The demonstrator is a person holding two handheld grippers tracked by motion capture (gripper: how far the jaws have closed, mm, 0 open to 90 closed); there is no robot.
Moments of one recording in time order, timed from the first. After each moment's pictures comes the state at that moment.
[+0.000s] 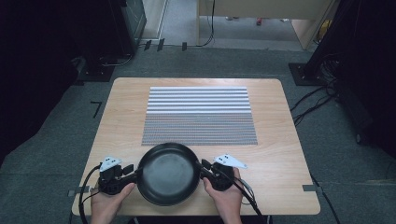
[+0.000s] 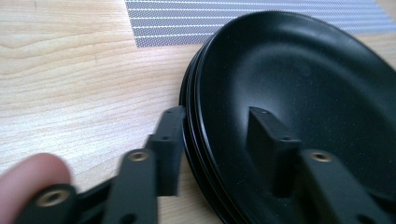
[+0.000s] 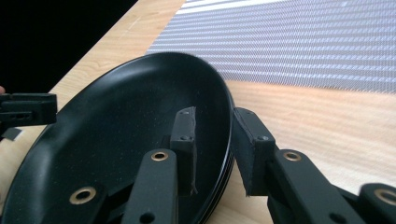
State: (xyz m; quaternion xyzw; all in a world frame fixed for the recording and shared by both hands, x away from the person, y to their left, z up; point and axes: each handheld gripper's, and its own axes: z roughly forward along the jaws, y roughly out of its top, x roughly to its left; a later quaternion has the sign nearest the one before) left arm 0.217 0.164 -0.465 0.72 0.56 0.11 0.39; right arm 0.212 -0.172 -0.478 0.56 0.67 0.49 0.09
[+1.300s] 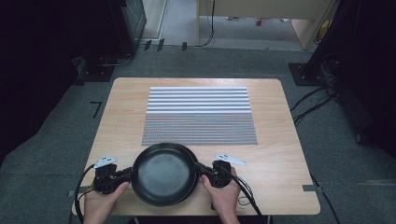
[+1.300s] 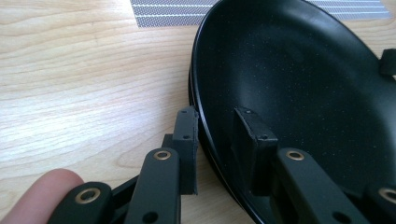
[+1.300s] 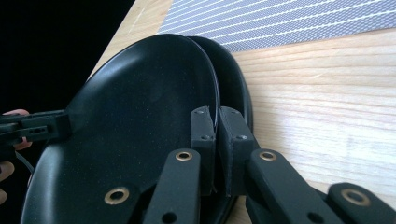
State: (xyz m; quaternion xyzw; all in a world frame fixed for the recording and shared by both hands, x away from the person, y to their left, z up) left arm 0.222 0.182 -0.464 0.74 0.56 0.07 0.37; right arm 0.225 -0.169 -0.500 0.59 0.63 0.50 0.00
